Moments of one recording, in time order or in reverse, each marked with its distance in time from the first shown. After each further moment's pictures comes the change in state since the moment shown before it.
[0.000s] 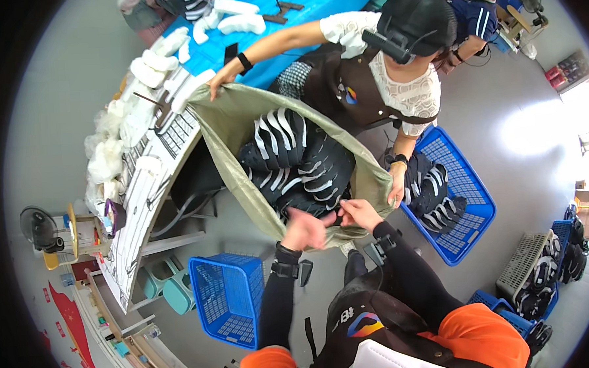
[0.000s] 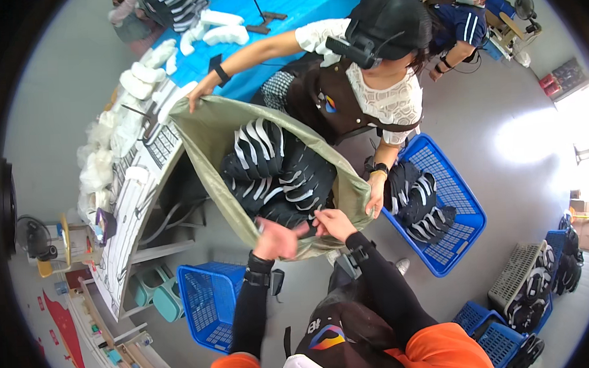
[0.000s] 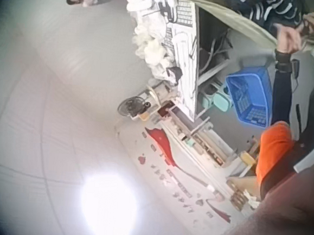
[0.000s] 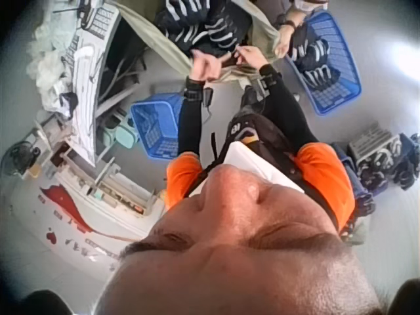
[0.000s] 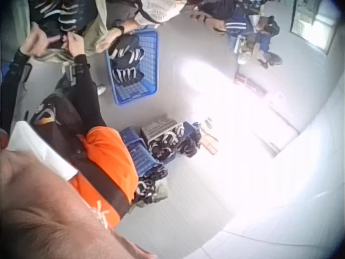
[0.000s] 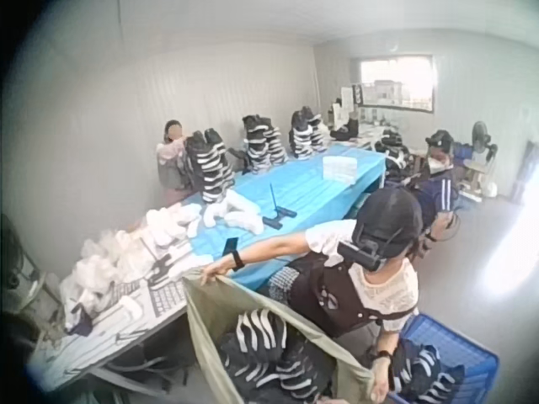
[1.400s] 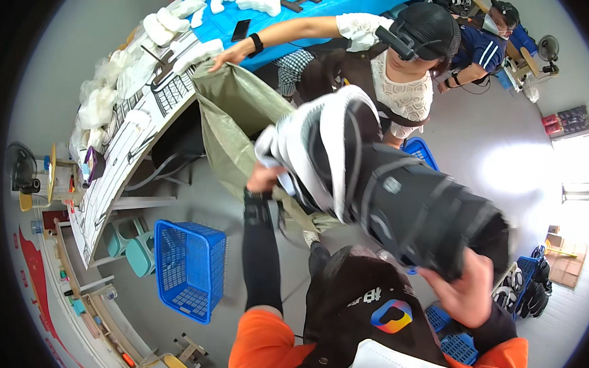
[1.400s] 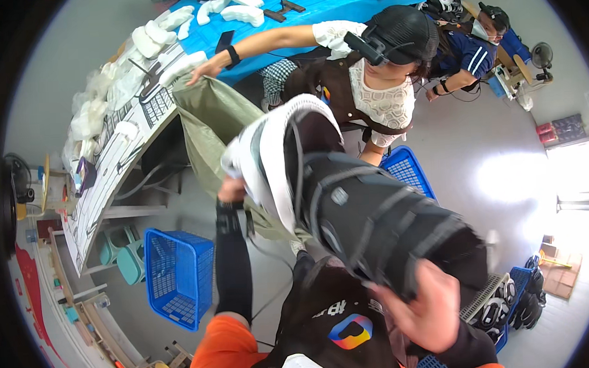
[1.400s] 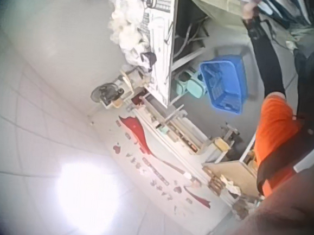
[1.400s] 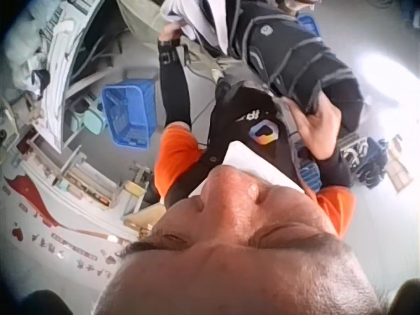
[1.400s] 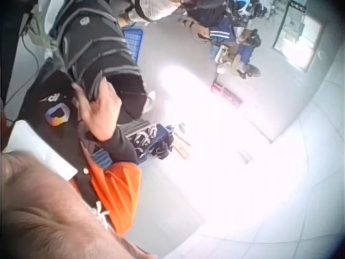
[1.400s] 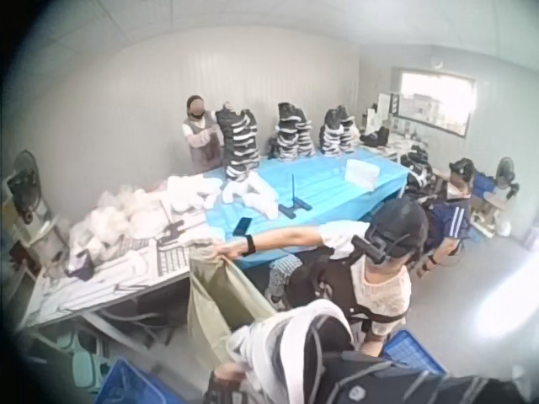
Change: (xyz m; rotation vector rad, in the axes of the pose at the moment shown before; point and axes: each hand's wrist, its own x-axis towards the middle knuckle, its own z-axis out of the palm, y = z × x) left_hand 0.026 0.058 -0.010 -0.140 0.001 0.423; right_hand -0.362 -0.269 0.006 -1.024 0.337 -0.472
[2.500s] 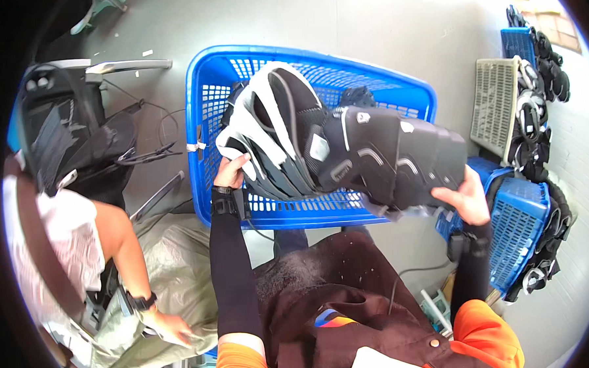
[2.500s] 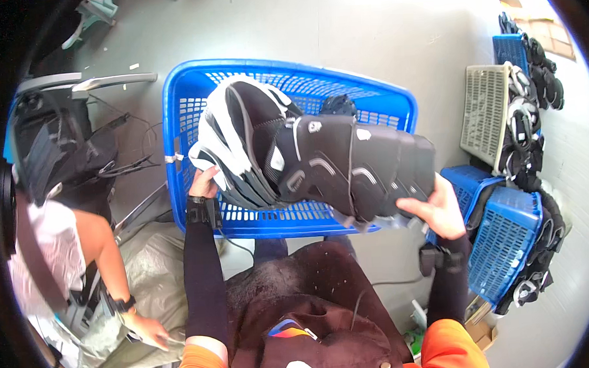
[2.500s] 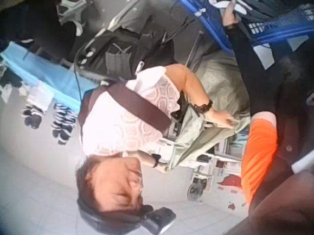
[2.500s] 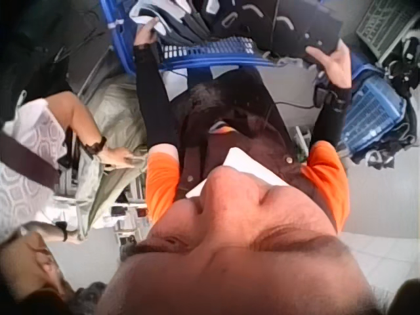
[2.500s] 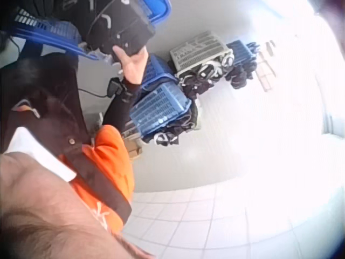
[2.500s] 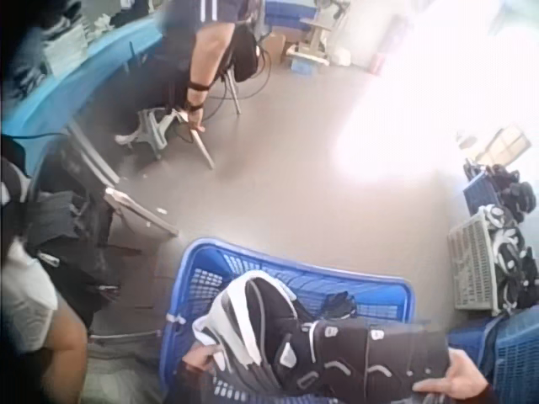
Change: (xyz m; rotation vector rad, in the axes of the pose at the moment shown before) left_hand 0.279 -0.741 0.075 0.090 -0.170 -0.936; right_hand -0.116 0.737 0.081 0.878 0.545 0.985
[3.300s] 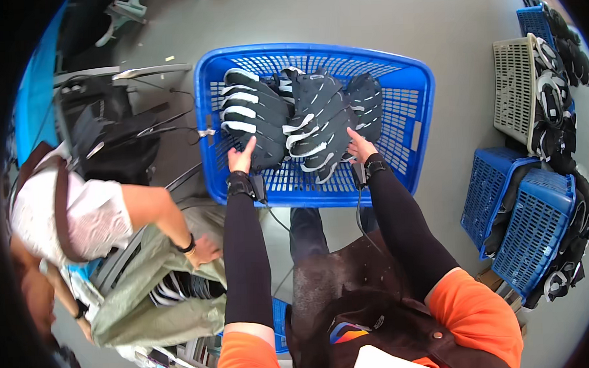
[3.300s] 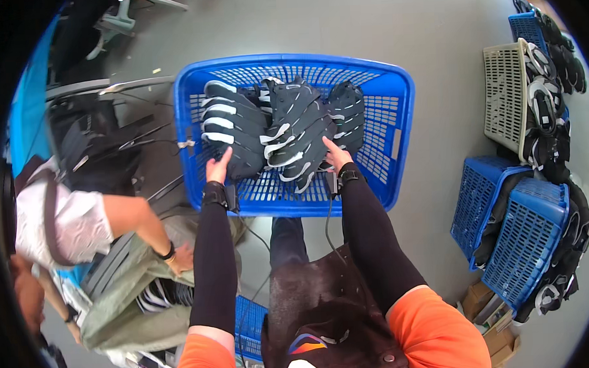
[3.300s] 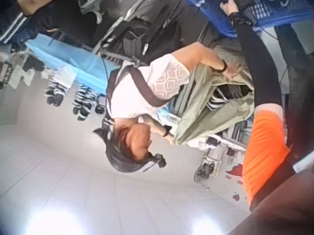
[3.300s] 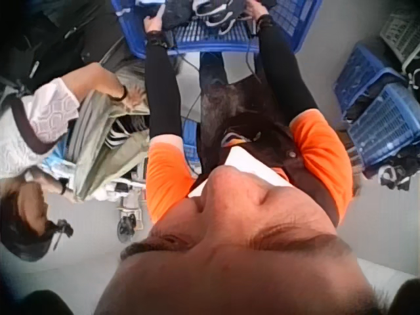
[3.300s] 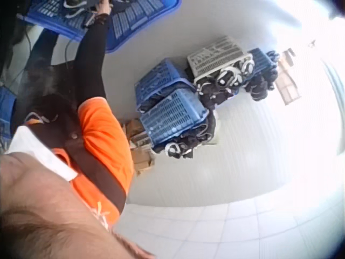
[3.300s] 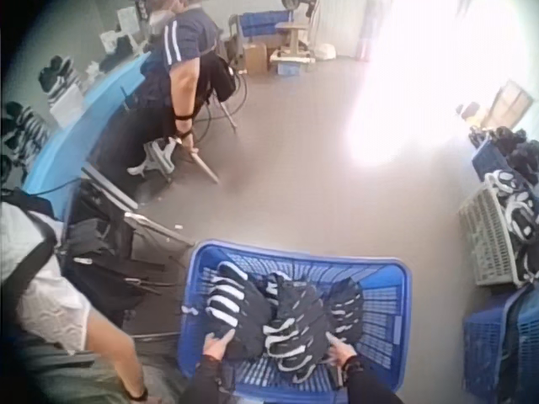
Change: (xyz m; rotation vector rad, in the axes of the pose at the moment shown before) left_hand -0.027 -0.011 -0.009 0.955 0.852 -0.029; right_hand 0.173 0.275 0.129 0.525 -0.034 0.690
